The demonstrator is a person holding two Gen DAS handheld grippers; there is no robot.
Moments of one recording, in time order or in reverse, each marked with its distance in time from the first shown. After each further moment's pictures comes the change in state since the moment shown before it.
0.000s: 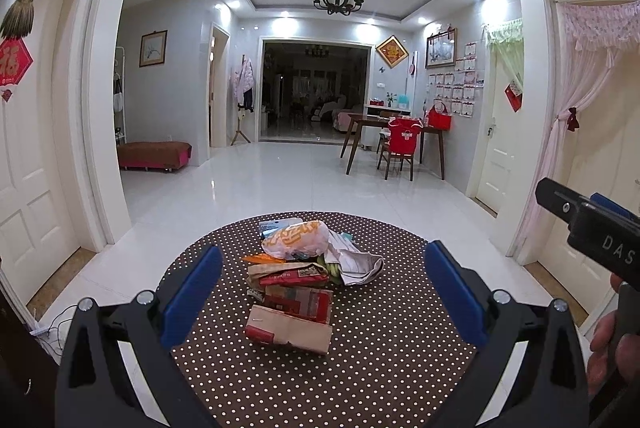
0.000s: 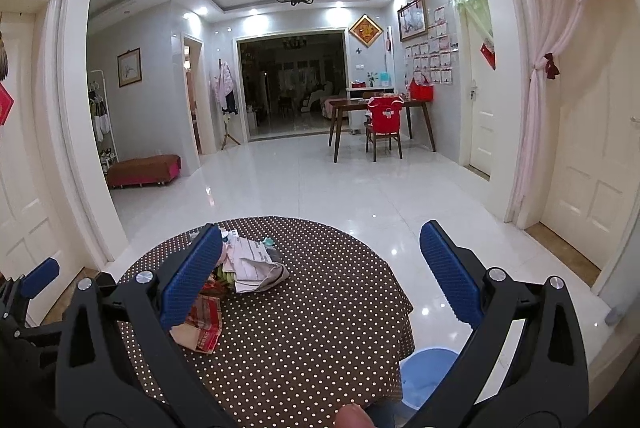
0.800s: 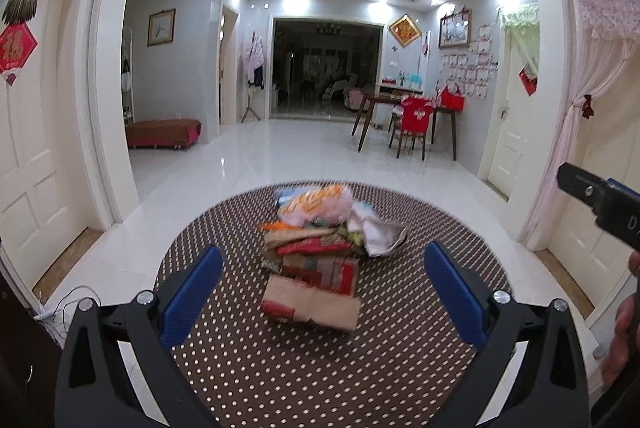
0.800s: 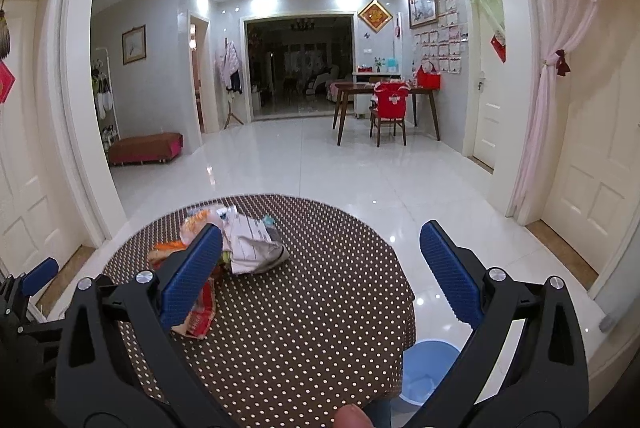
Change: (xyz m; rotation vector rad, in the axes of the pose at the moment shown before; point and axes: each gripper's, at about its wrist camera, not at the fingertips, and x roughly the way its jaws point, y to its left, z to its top) left arm 0.034 0.025 -0.034 -0.018 0.103 0.040; right arm 0.030 0.009 -0.015 -0.049 0.077 0.009
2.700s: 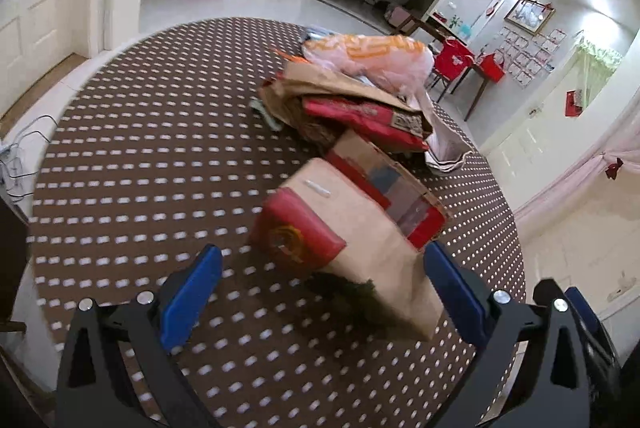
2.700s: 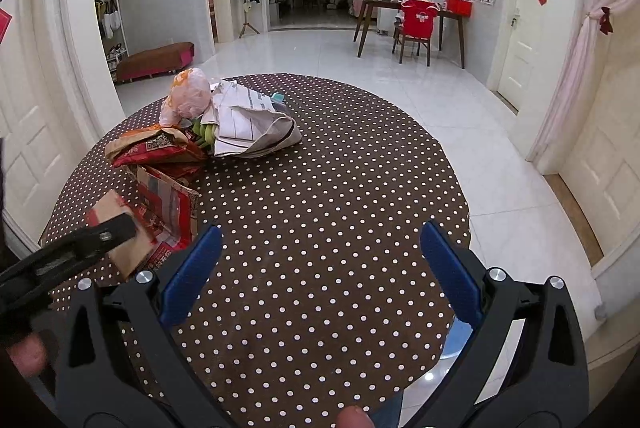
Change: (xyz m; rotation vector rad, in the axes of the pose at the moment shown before) left arm 0.137 0.035 -0.078 -0.418 0.396 -0.085; right arm 0.111 0.020 -0.084 -0.070 0.313 0.057
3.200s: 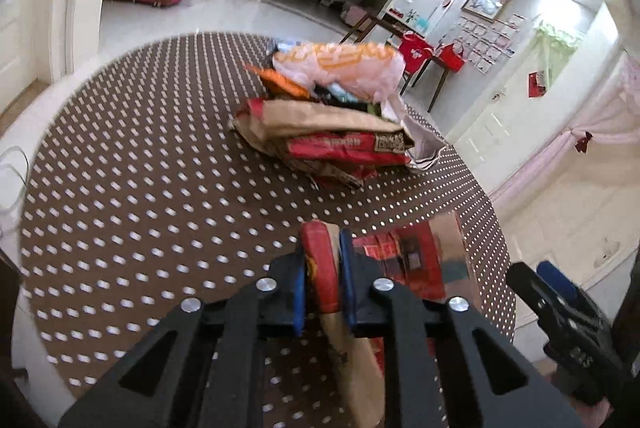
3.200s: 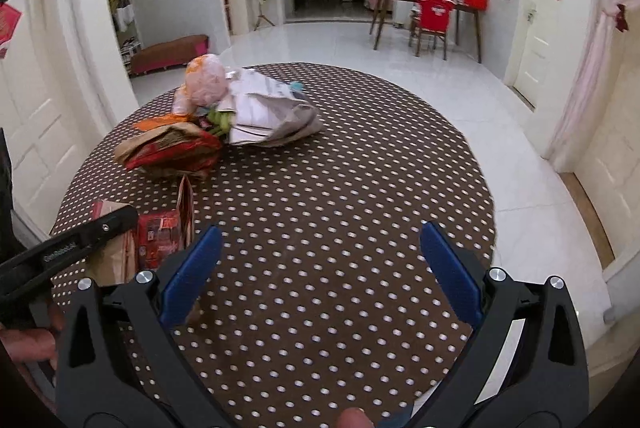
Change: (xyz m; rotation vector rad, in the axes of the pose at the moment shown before) left arm -0.009 0.017 0.008 0.126 -0.026 -0.110; right arm 0.009 0.008 -0.004 -0.022 0.025 0.072
